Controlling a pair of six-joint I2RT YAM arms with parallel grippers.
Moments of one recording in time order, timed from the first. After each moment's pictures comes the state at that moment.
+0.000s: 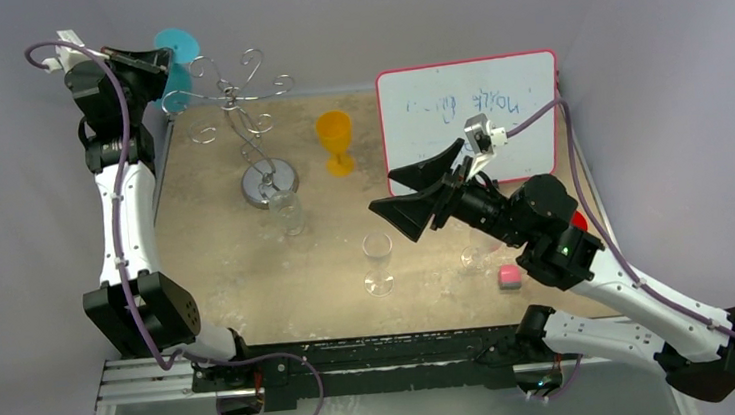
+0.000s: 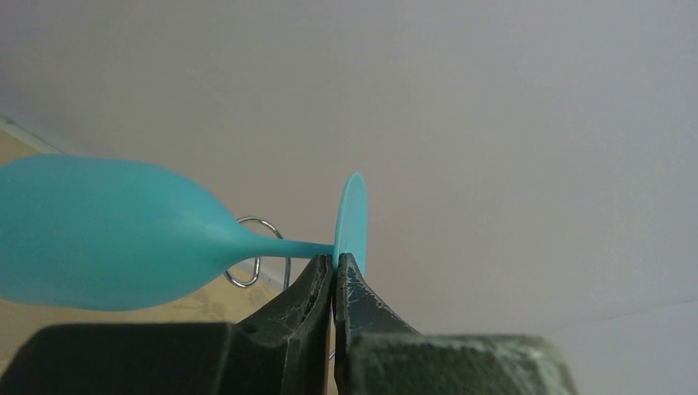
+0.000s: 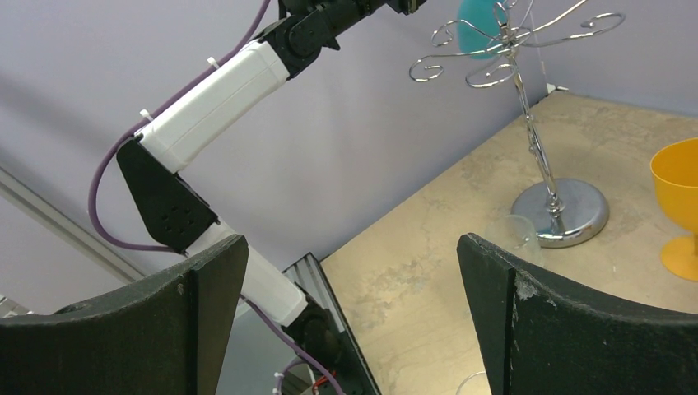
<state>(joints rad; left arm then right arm) 0.25 1.50 1.57 -0.03 0.23 -0.97 0.93 0.84 0.99 0.08 -0.09 0.55</state>
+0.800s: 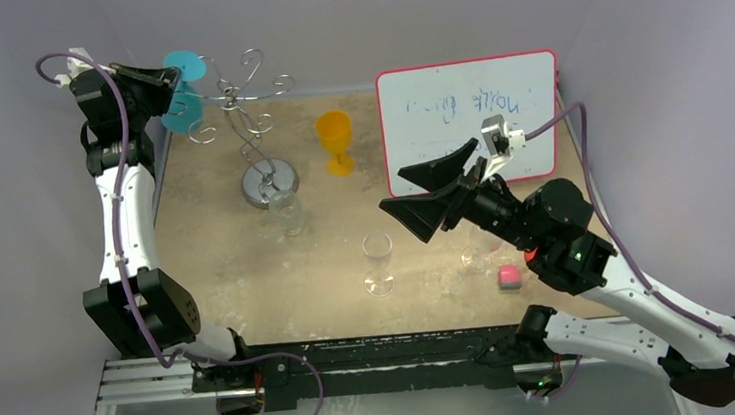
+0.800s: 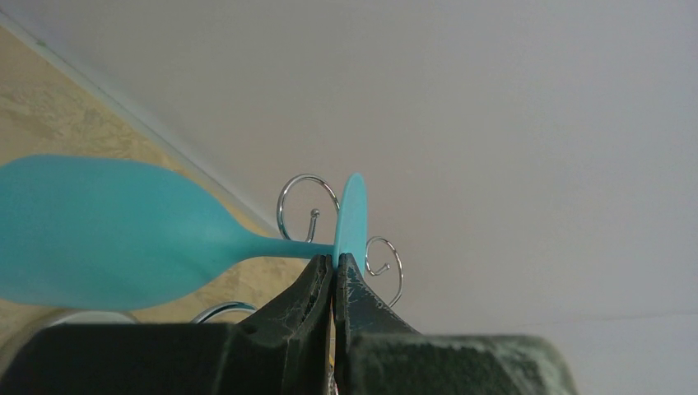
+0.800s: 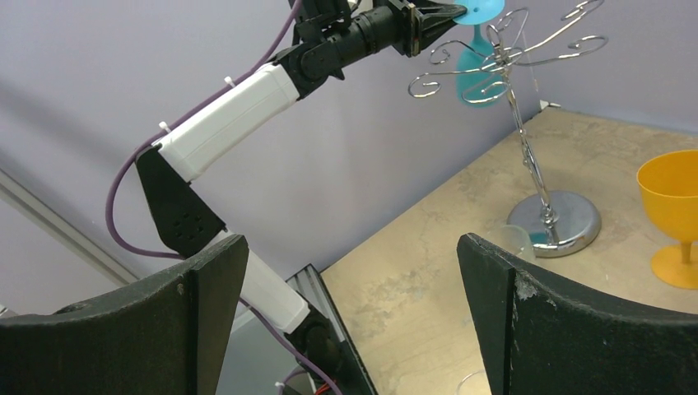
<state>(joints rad) 0.28 1.50 1.53 -0.12 0.27 -1.01 0.93 0.79 0.99 0.07 -0.07 0.54</state>
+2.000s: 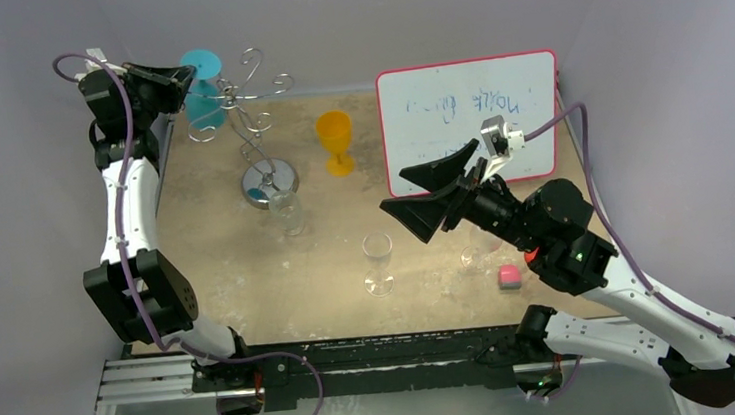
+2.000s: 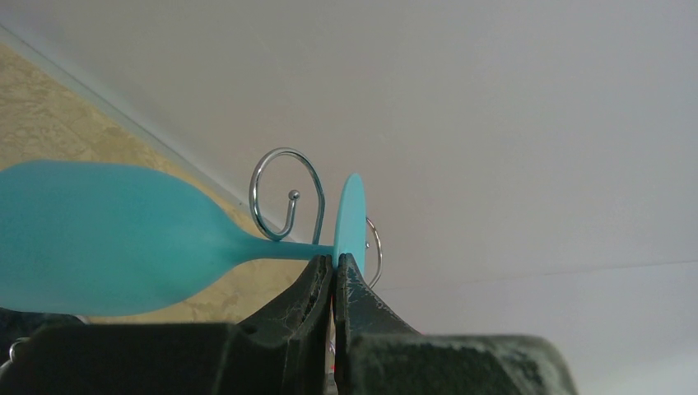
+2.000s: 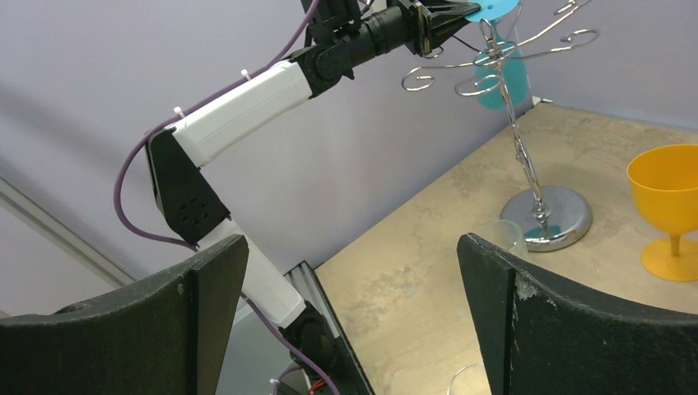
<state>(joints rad) 0.28 1.57 1.51 -0.02 0.42 -1.12 0.93 0.78 0.99 0.04 -0.06 0.53</state>
